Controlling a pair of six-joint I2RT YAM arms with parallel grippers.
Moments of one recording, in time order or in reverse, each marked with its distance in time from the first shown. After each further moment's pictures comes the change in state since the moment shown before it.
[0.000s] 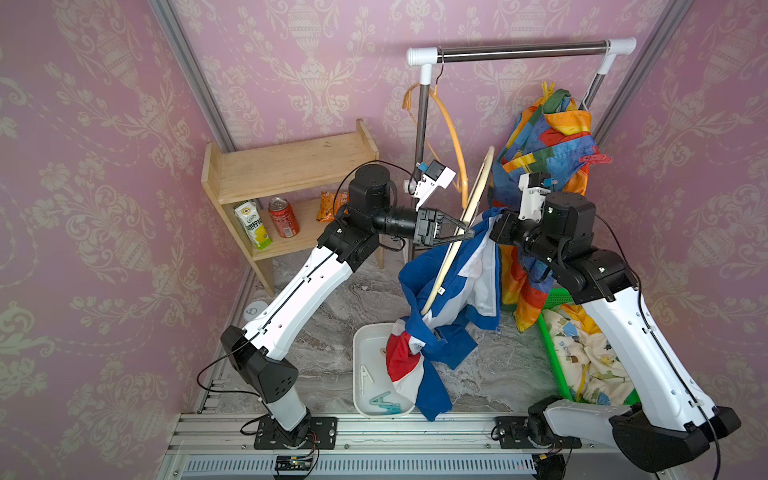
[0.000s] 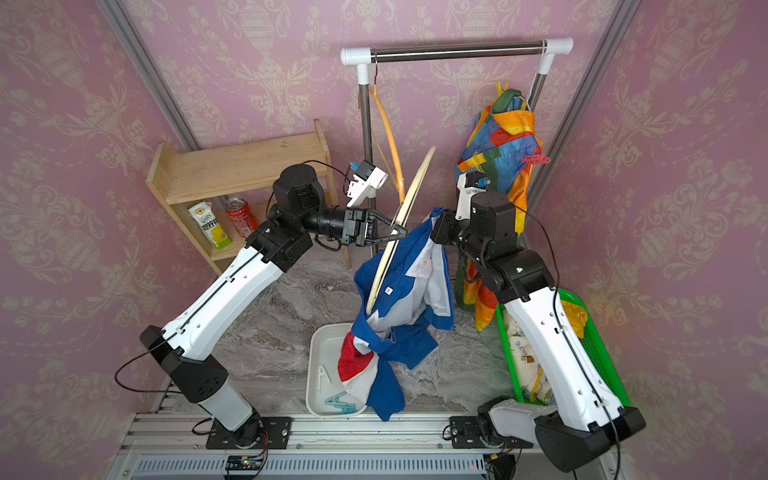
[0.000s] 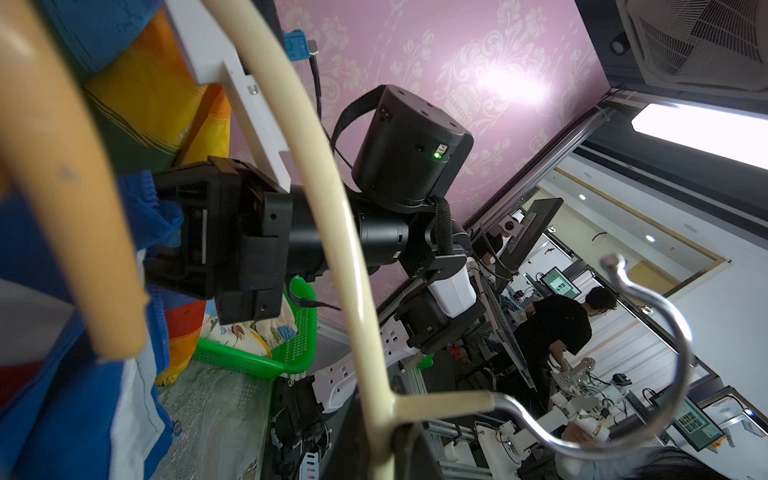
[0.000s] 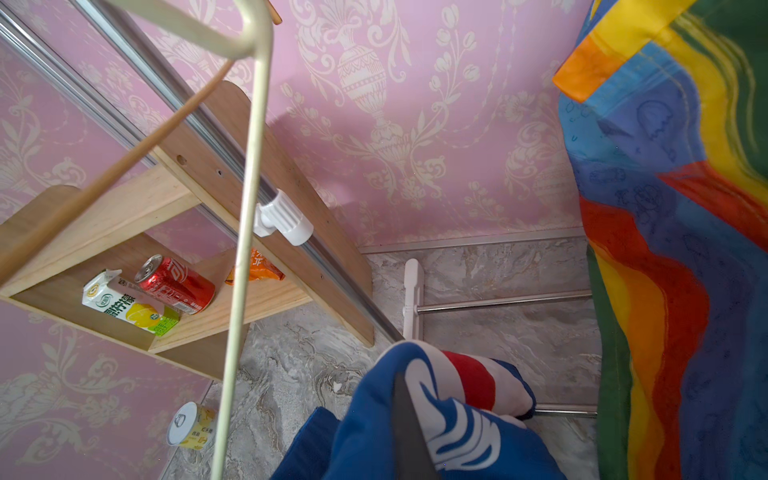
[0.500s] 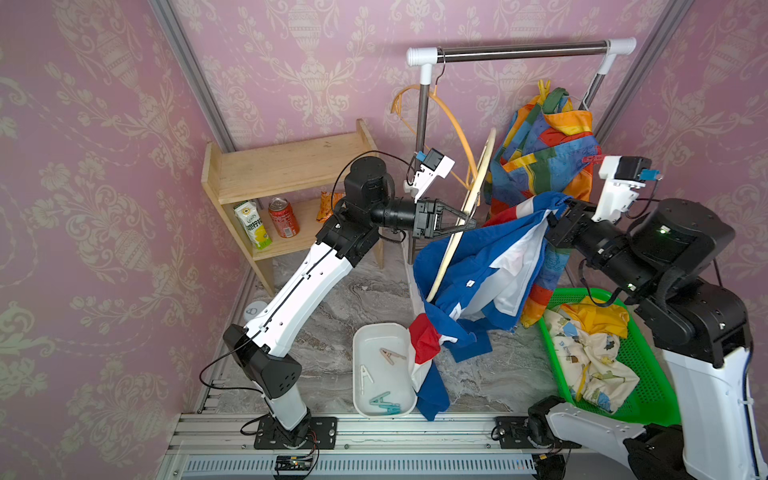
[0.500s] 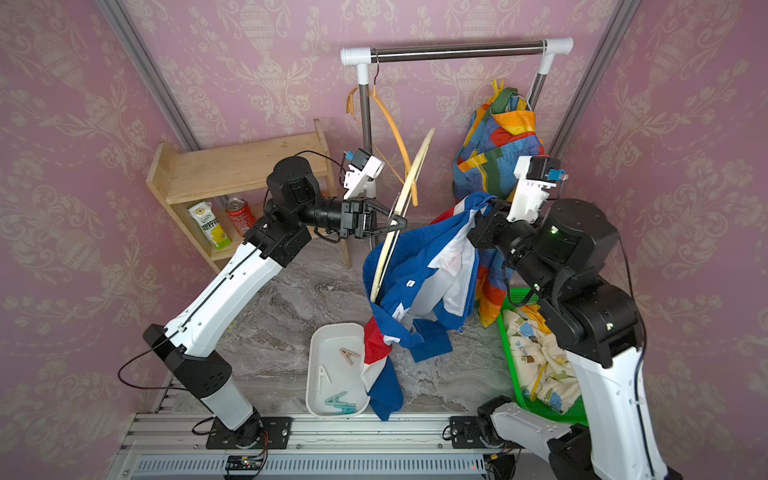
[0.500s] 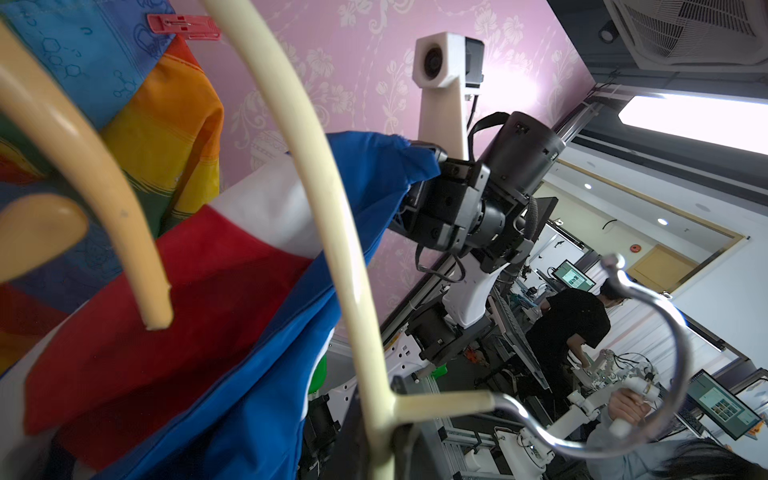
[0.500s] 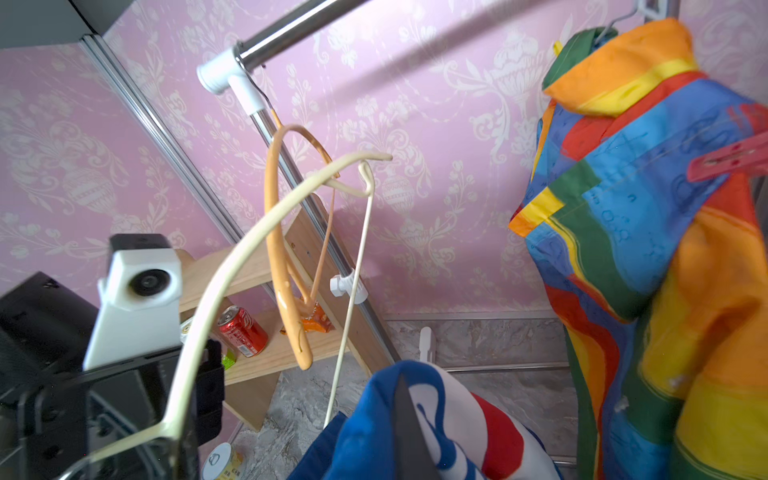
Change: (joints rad) left arm 0.006 0.018 0.059 0.013 -0.002 0.027; right arm 0.018 -0.155 0.296 -0.155 0.071 -0.057
